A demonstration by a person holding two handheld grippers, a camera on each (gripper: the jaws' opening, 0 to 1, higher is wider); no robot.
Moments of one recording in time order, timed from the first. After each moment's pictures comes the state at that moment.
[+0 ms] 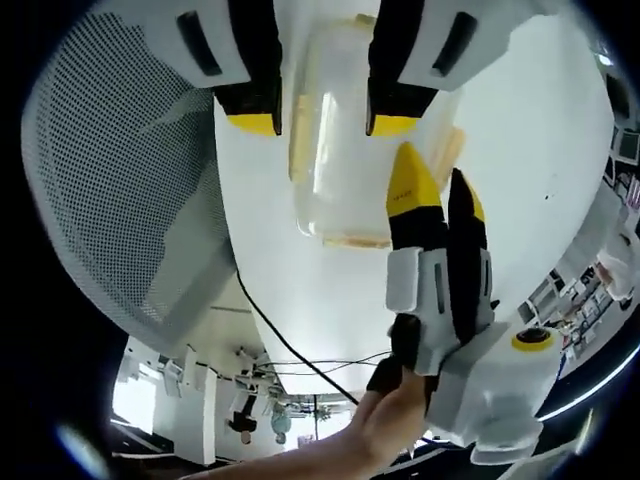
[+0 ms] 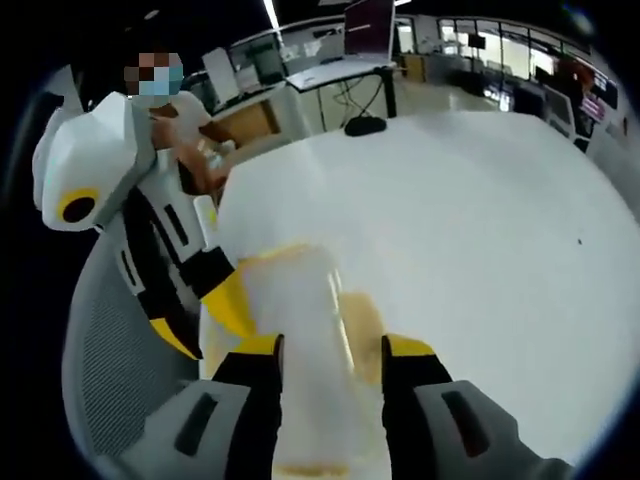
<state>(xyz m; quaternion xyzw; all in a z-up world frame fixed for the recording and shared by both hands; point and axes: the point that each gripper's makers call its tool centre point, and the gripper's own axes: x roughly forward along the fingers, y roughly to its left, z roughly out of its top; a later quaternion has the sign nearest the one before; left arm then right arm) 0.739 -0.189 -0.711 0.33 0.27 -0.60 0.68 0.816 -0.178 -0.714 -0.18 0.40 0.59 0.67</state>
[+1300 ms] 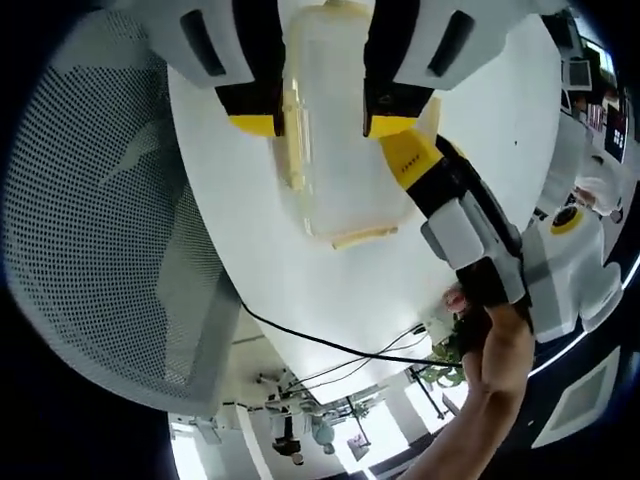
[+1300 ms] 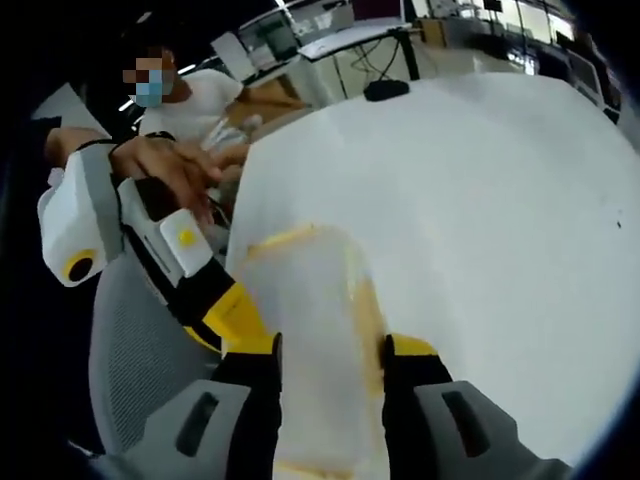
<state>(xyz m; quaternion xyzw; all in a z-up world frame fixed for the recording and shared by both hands) 0.745 -0.189 -0.719 0.43 0.19 -0.60 0.65 0.802 -0.172 -0.724 -0.19 0.47 0.63 0.59</state>
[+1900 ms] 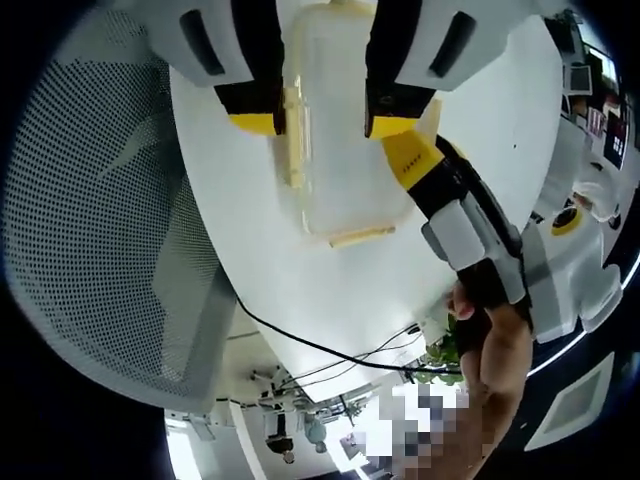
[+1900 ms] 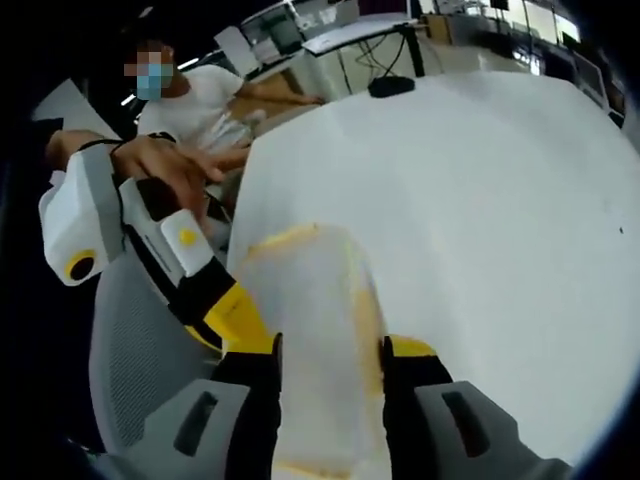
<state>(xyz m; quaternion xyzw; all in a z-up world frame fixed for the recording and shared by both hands) 0.743 -0.195 -0.717 0.42 0.17 -0.59 0.67 0.803 -0.178 -0.725 -0.18 0.47 0.62 0.60</state>
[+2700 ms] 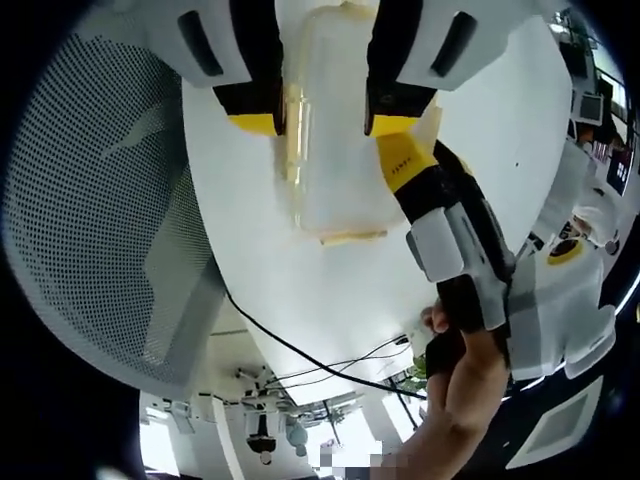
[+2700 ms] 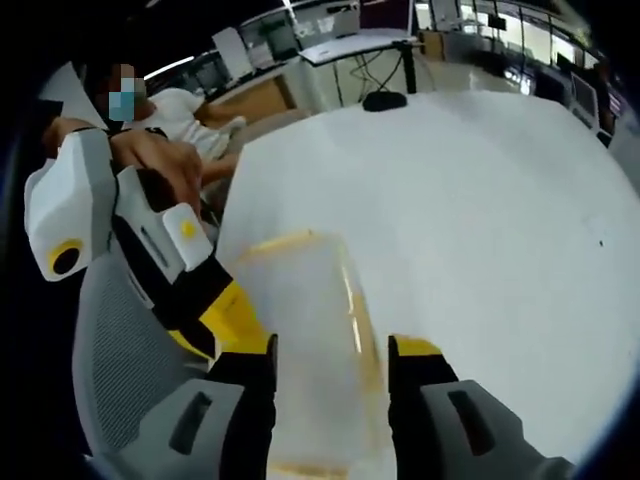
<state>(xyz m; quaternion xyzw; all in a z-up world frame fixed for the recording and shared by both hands) 0.743 -0.194 -0.712 0.40 0.21 -0.56 0.69 0.808 -0.177 -0.720 -0.21 0.43 0.60 0.64</state>
